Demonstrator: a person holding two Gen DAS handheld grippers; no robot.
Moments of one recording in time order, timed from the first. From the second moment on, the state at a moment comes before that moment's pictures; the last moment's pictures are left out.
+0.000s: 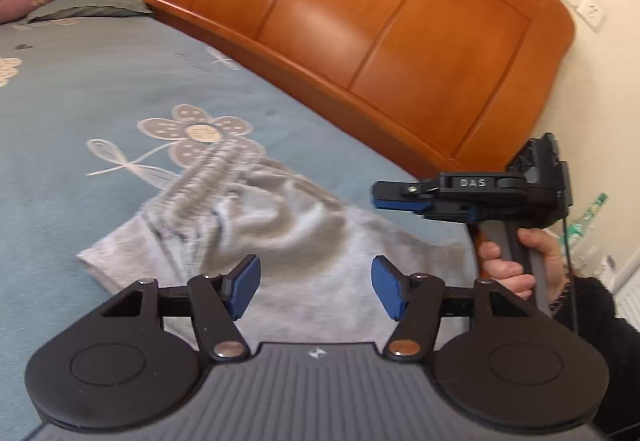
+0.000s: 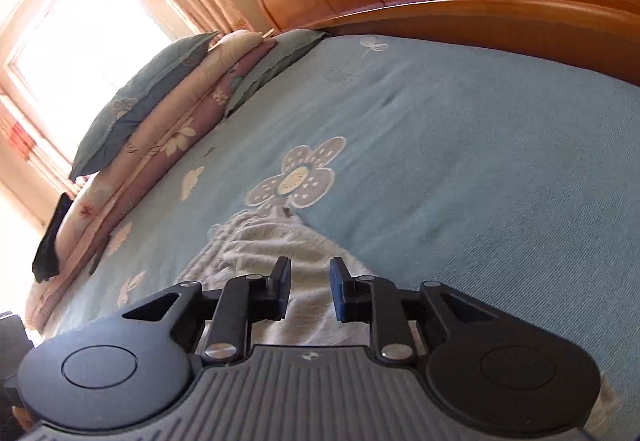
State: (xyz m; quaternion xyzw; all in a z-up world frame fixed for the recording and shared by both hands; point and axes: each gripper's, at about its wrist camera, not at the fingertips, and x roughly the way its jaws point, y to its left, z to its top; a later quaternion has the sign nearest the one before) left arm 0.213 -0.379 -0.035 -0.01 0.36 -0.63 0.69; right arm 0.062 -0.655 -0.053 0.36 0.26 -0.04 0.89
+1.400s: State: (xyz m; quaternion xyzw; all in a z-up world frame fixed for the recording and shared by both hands) left arm 0.143 -0.349 -0.034 0.09 0.36 -0.60 0.71; right arm -0.055 -0.671 -0.067 0.37 0.23 -0.17 0.88
